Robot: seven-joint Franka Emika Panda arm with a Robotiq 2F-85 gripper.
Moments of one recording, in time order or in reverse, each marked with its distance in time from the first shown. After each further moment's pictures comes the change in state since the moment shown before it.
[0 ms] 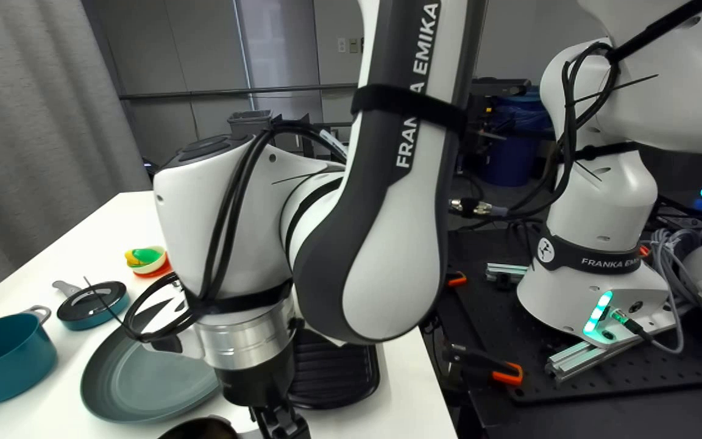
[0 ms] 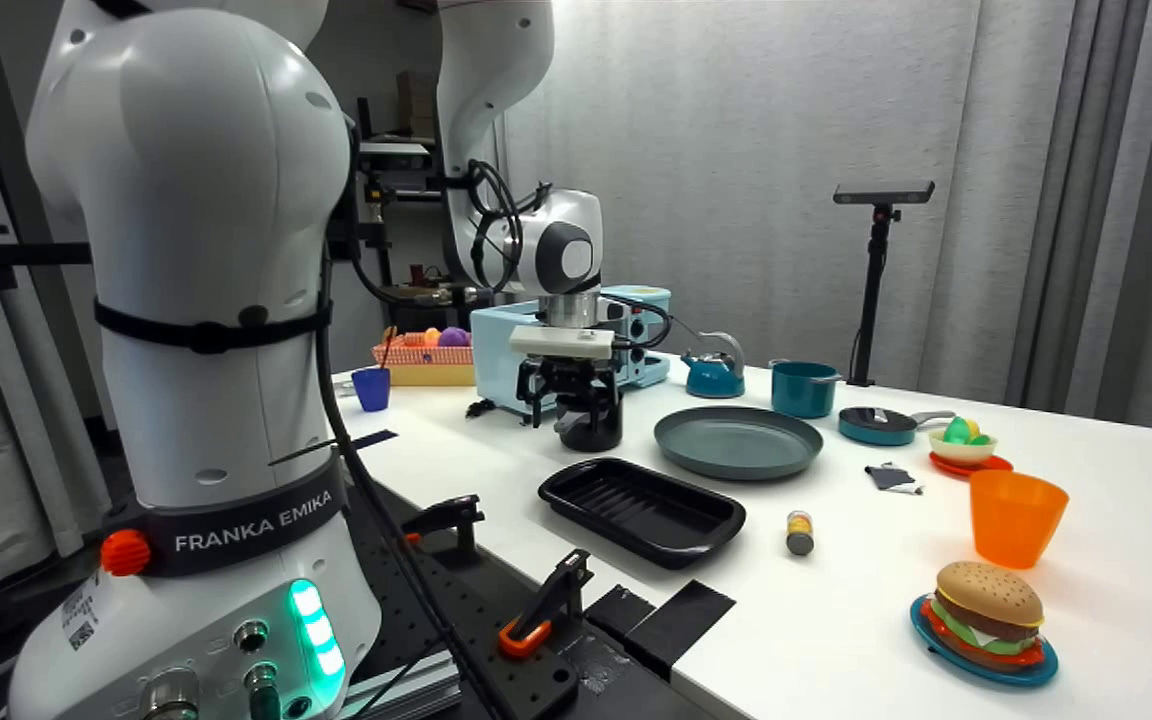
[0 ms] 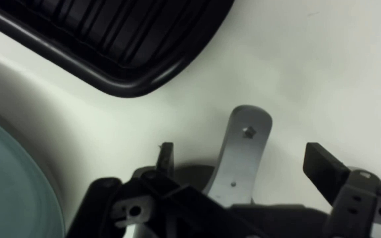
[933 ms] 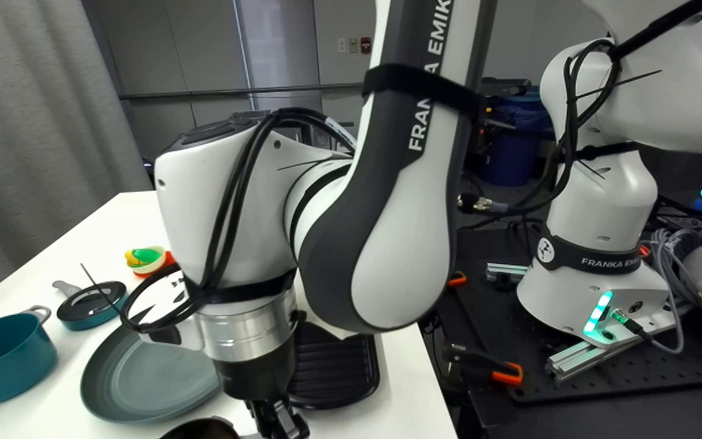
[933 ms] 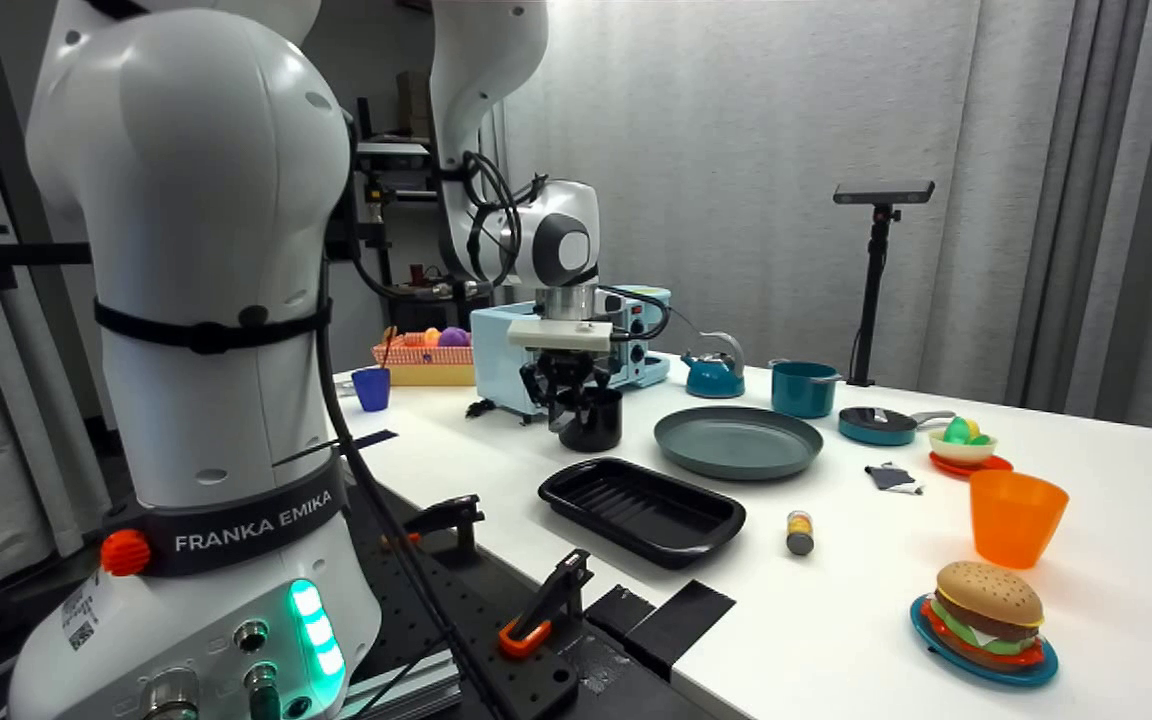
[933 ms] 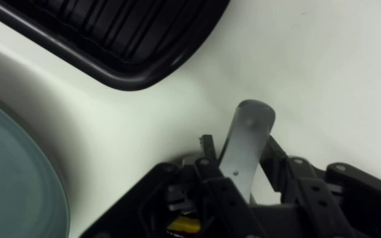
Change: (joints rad) arm 0.000 -0.034 0.005 -0.018 0.000 0.000 0.000
